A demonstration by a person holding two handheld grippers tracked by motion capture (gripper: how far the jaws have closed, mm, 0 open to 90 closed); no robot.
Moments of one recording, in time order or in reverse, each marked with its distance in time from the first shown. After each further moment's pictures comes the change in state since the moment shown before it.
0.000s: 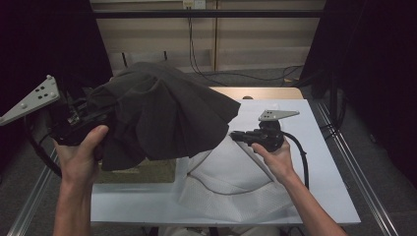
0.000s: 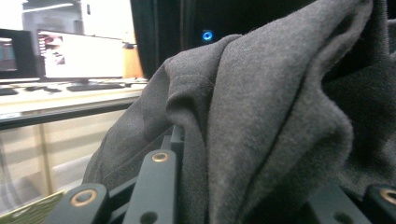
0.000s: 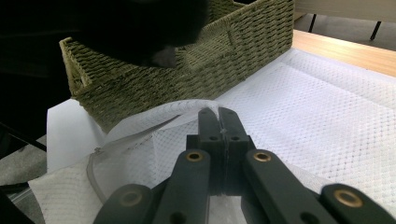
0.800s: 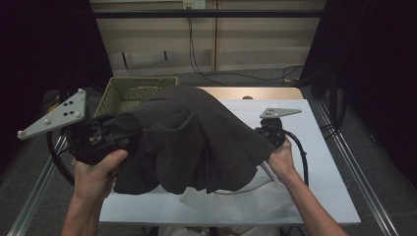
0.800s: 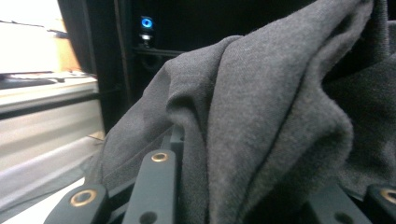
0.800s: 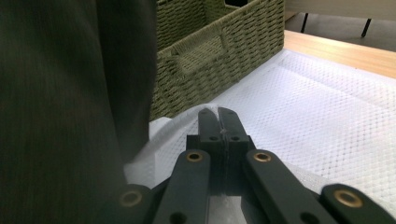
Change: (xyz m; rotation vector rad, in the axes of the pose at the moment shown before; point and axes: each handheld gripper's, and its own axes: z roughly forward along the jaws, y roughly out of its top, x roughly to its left) left arm -0.039 -0.011 0.022 0.078 -0.237 0.009; right arm -0.001 0.005 -0.004 -0.006 -0.024 0.029
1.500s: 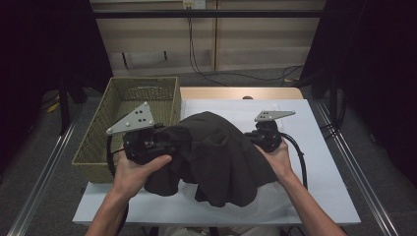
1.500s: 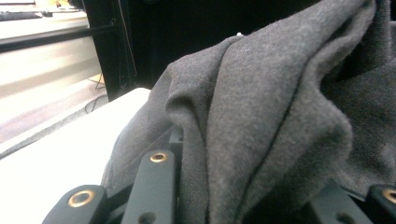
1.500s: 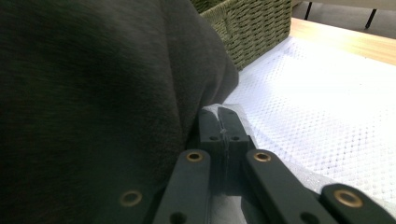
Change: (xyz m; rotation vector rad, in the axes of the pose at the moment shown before) left arm 0.011 -0.050 0.061 0.256 0.054 -0.005; right arm 0.005 -0.005 0.009 0.055 -0.001 -0.025
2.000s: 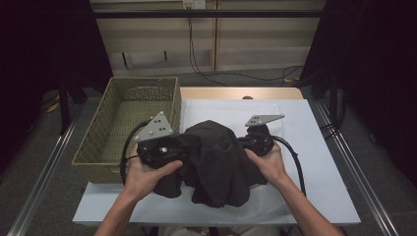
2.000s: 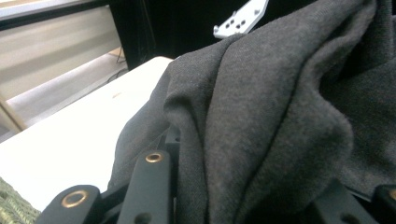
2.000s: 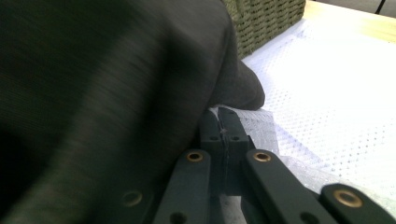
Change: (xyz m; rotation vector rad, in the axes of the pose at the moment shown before) left arm -0.004 -0.027 0.032 0.141 0.083 0.050; right arm 0.009 -0.007 0.019 0.060 -0.002 -0.020
